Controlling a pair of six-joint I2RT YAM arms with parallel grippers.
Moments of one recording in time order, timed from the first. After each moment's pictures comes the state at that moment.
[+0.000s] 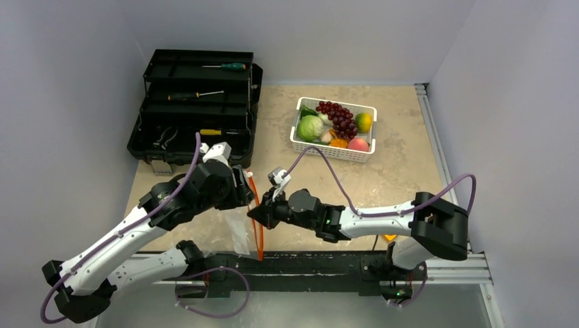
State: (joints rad) left arm -0.83 0.81 0.99 -0.97 -0.20 -0.90; right arm 1.24 1.49 0.71 0.55 0.08 0.58
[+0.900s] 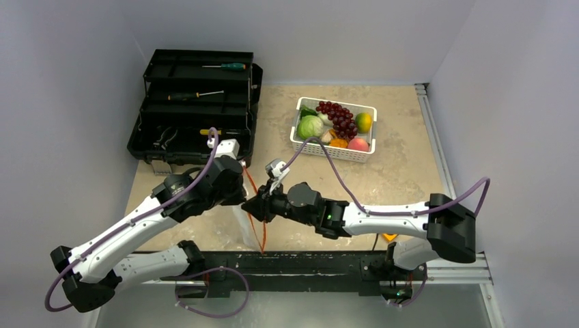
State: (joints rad) left arm -0.89 0.95 1.07 -1.00 -0.34 -0.83; right arm 1.26 1.43 0.82 0.45 0.13 0.54
